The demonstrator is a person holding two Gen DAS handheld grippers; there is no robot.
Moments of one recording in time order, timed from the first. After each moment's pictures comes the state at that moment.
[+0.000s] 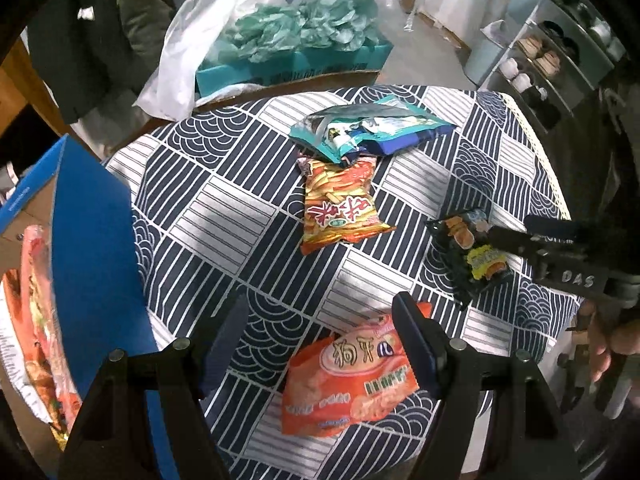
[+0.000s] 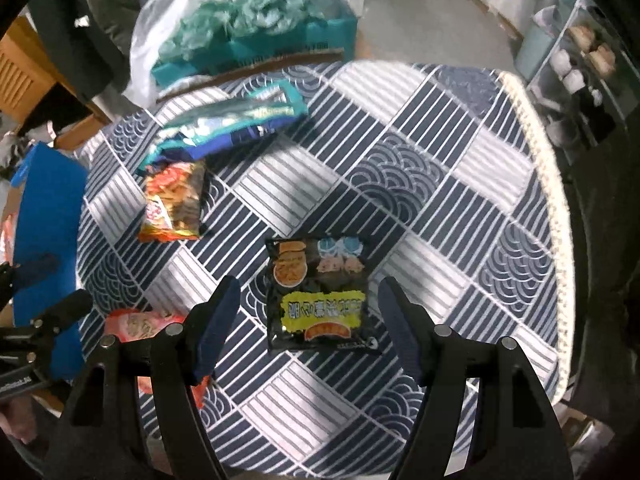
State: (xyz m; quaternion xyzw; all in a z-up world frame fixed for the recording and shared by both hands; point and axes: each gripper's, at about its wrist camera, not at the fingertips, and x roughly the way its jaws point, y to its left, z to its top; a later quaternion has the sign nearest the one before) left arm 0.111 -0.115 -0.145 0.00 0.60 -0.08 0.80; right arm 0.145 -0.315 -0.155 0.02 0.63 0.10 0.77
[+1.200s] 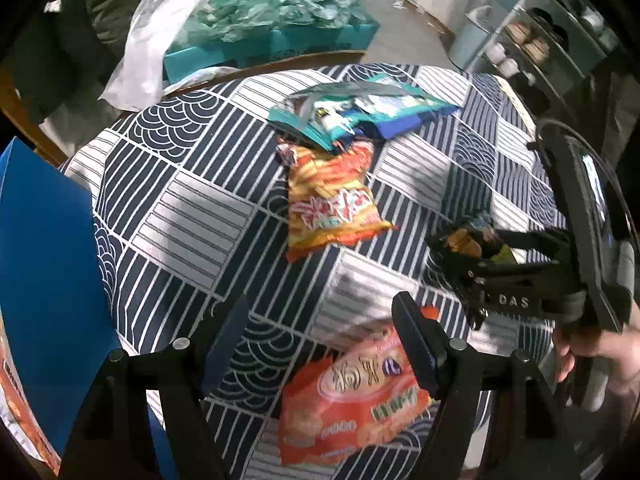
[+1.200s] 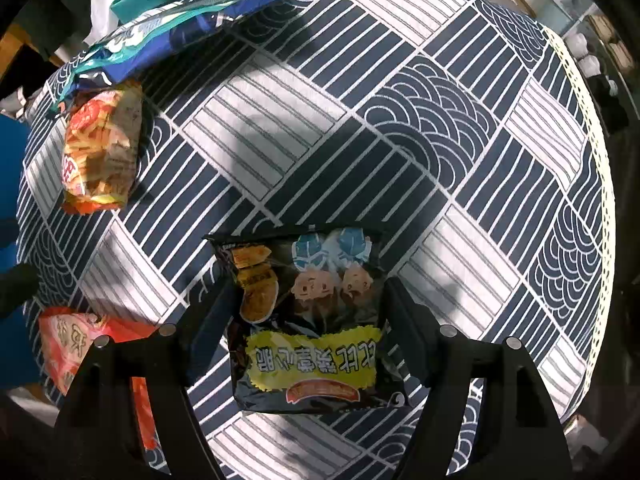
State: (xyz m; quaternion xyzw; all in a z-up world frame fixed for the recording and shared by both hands) left arm 0.124 -0.115 -0.173 0.00 0.62 -0.13 0.78; right arm 0.167 -0.300 -0.232 -0.02 0.69 0.08 0.72
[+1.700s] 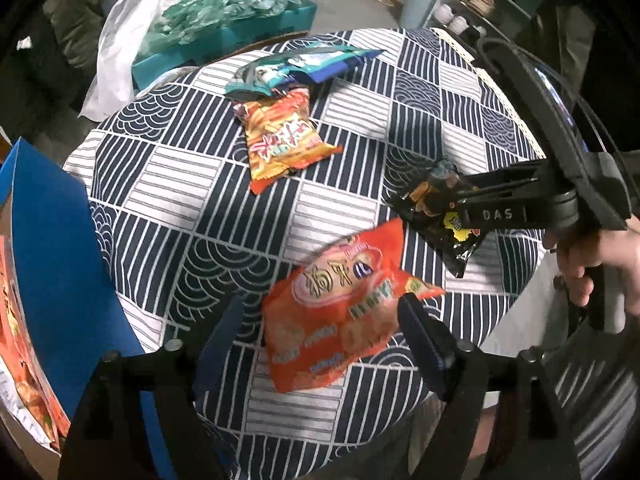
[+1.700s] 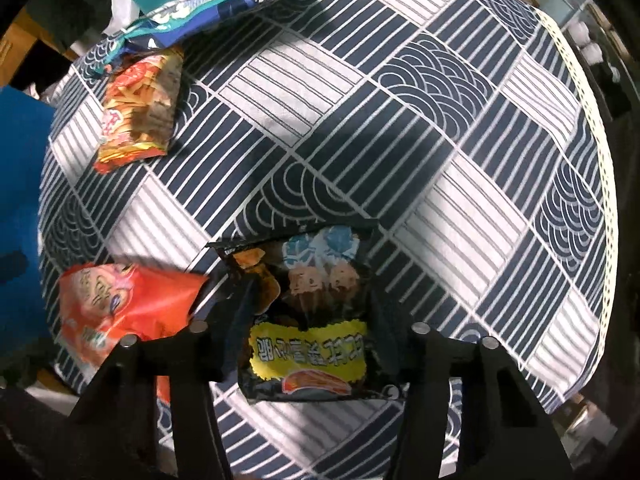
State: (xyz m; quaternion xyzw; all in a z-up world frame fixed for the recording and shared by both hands) left arm 0.065 -0.122 -0.159 0.06 0.61 -0.19 0.76; right arm 0.132 -0.288 -0.217 0.01 0.69 0.09 0.72
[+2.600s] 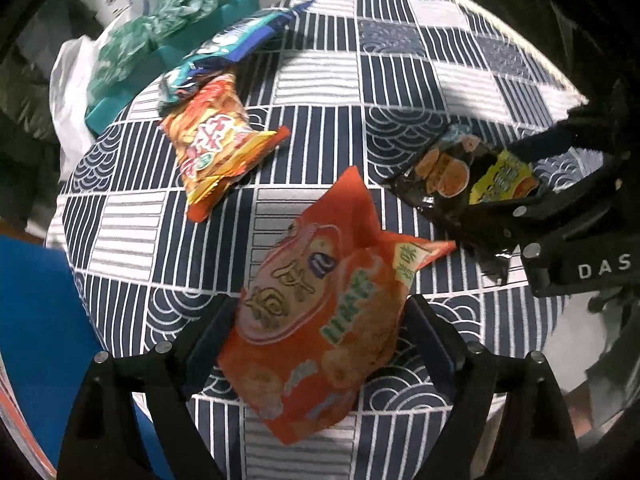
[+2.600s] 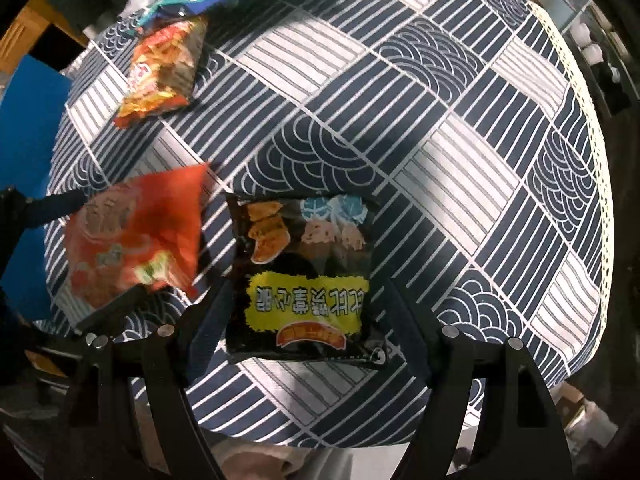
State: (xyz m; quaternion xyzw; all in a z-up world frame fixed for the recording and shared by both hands) left arm 0.068 -0.185 -0.212 0.21 0.59 -0.19 0.75; right arm 0.080 -0.292 -0.213 -0.01 0.70 0.10 0.71
